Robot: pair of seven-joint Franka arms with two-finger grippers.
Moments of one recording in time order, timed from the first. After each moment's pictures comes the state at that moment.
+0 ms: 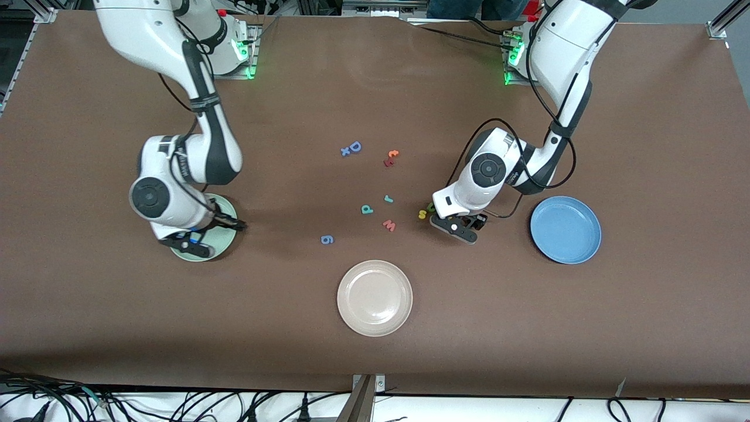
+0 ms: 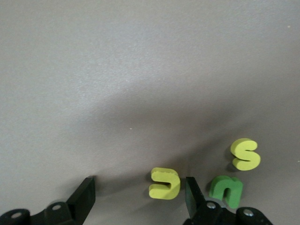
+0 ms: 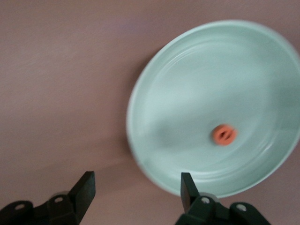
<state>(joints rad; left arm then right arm) -0.35 0.63 -0.15 -1.91 0.10 2.53 -0.08 0.62 0.55 -0.40 -1.80 0.25 2.14 0.44</state>
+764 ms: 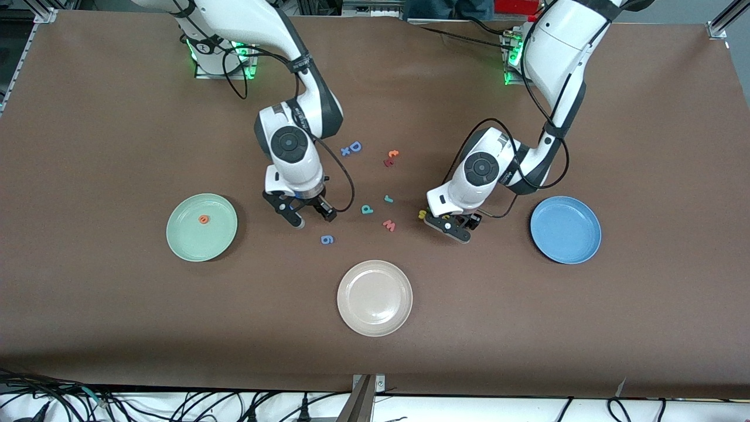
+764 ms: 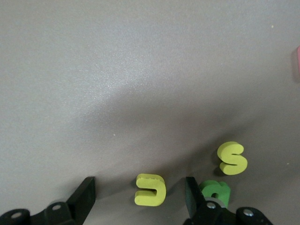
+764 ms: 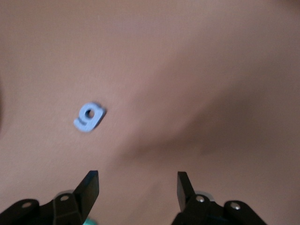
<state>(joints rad) -0.36 0.64 -0.15 -1.89 0.12 2.53 -0.08 0.95 0.62 -0.36 -1.77 0.27 2.38 1.28</state>
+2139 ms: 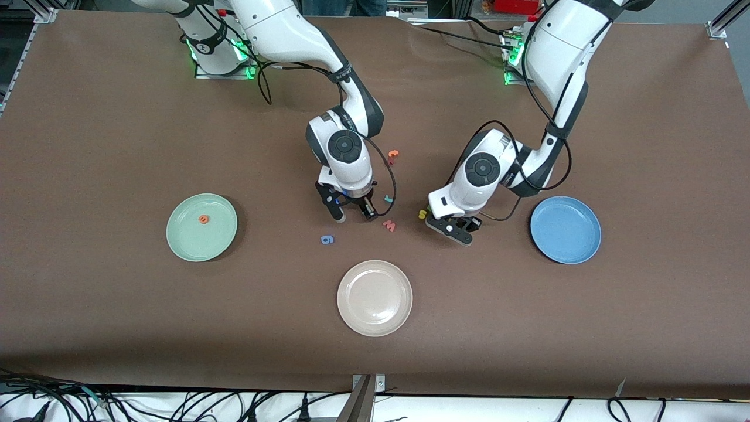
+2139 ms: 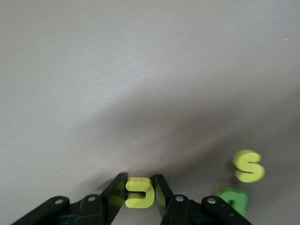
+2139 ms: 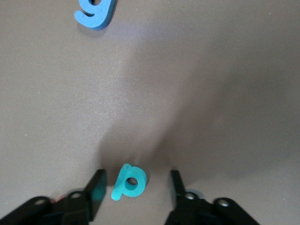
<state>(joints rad) -0.36 0.64 -0.11 -1.87 0.13 2.53 -0.07 0.96 0.82 -0.25 -1.56 0.30 2.43 1.61</state>
